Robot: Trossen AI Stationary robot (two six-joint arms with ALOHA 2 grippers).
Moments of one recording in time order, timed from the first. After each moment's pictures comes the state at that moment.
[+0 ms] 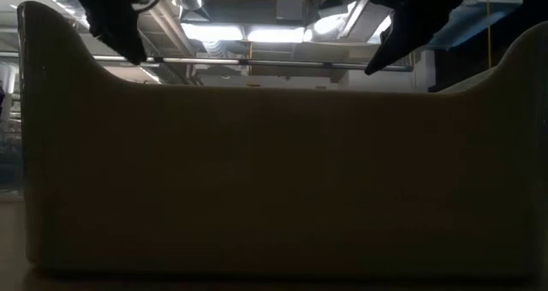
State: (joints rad) left arm 0.22 0.86 0.97 -1.05 -0.45 -0.27; right arm -0.01 1.15 0.93 -0.57 0.28 -0.01
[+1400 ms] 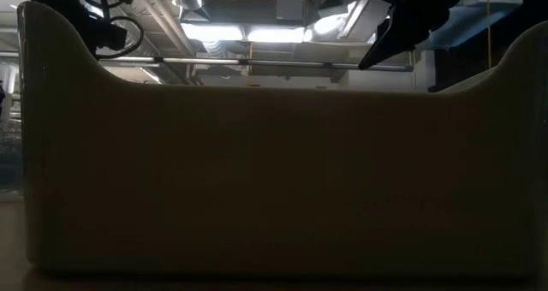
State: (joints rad) left arm 0.15 0.88 0.81 -1.29 -0.35 -0.59; right arm -0.01 1.15 0.93 -0.52 0.25 -0.09
